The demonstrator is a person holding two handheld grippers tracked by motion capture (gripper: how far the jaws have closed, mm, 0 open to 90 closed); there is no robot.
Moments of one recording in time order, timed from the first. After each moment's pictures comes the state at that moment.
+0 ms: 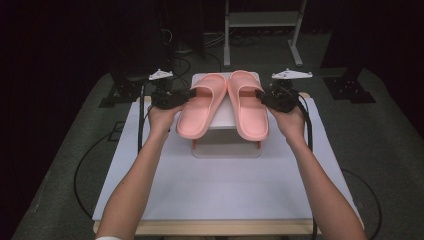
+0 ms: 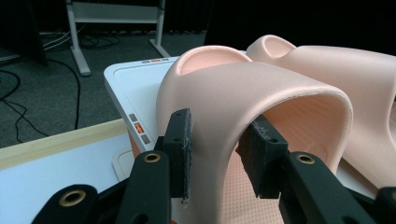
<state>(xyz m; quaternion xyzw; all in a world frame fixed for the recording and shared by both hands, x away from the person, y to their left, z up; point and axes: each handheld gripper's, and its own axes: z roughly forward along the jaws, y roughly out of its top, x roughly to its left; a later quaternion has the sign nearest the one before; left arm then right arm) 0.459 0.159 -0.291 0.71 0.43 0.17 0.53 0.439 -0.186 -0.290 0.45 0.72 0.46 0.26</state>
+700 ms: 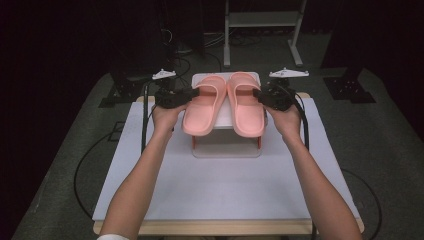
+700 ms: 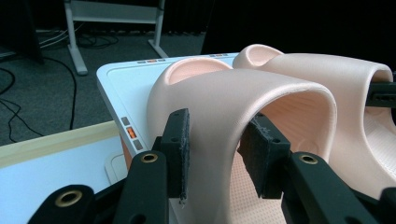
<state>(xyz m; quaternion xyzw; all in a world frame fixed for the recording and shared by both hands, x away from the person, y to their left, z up) 0.466 0.152 -0.295 0.70 0.44 0.16 0.54 0.449 -0.181 -0.294 0.46 0.71 0.47 0.25</state>
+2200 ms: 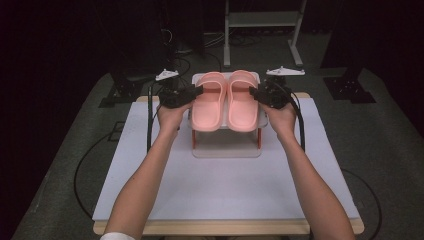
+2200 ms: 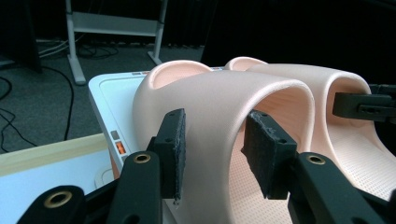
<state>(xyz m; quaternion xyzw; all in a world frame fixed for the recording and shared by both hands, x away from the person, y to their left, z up) 0.470 0.141 -0.300 0.69 0.44 0.17 0.56 0.459 -0.173 -0.297 0.48 0.70 0.48 0.25</state>
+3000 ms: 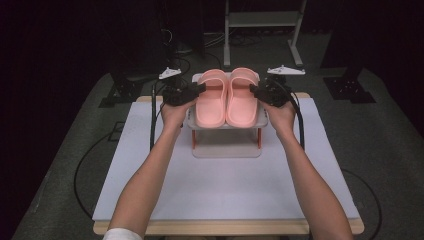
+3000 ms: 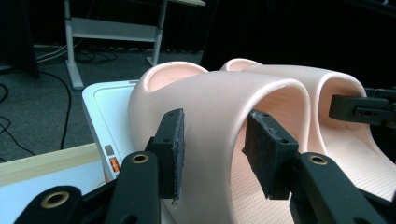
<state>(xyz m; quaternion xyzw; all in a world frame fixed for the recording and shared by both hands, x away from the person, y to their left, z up) 0.481 0.136 -0.305 0.68 0.43 0.17 0.57 0.470 -0.176 -0.302 0.47 0.69 0.49 0.26</state>
